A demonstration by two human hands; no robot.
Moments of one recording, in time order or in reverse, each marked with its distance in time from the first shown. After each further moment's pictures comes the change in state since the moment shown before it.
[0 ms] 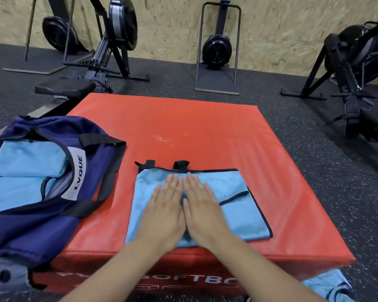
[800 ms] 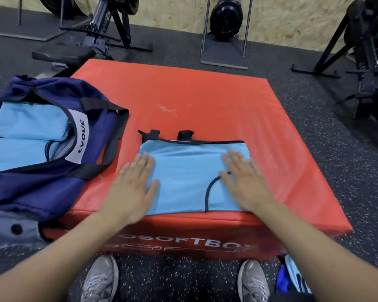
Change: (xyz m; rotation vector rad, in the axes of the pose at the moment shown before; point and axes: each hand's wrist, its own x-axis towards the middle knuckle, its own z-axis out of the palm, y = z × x) left_hand -0.047 -0.067 -0.001 -0.025 -0.133 -0.128; right_hand -0.027 0.086 -0.023 -0.194 -0.122 0.129
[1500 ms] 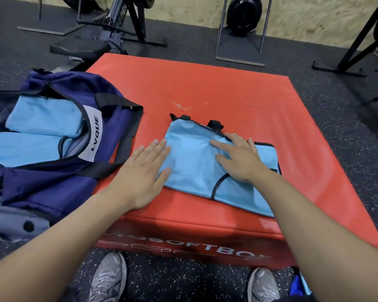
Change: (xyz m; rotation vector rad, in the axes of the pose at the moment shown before) left_hand 0.029 -0.014 -0.030 0.031 0.000 0.110; right_hand 0.083 -0.034 -0.023 0.147 -0.092 -0.052
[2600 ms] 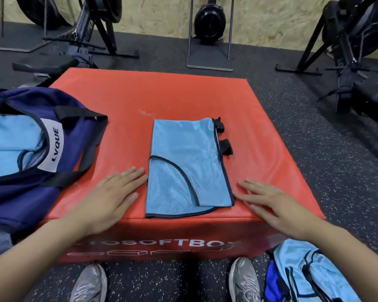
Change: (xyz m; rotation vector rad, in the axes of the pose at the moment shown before) left_hand -0.032 0.013 0.007 -0.067 -0.141 0.191; right_hand -0.181 0.135 -0.013 0.083 -0.016 -0.316
